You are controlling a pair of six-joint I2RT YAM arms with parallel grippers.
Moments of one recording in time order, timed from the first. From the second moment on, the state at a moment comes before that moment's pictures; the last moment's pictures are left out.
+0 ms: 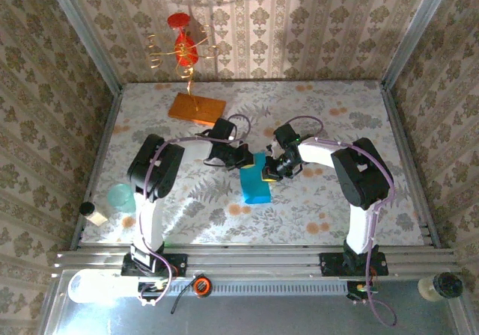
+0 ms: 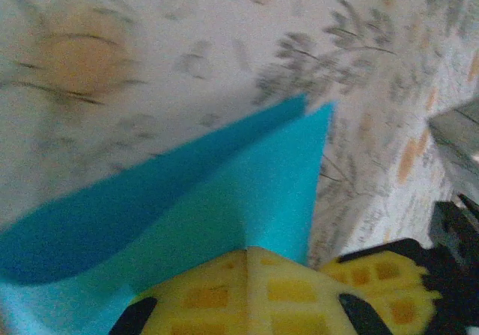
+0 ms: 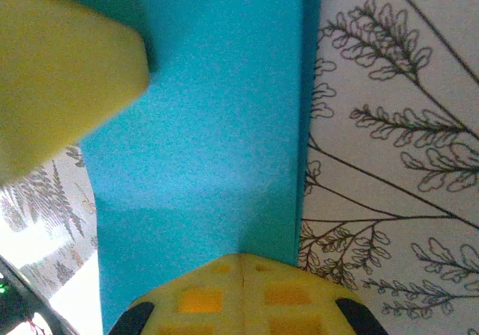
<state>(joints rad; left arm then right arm) -0.55 2.07 1.23 -0.19 0.68 -0.66 0.43 1.95 1.12 -0.50 -0.50 0.48</state>
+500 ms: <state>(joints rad) -0.38 2.03 1.18 -0.17 0.70 -0.63 0.43 1.95 1.12 -0.50 -0.50 0.49</state>
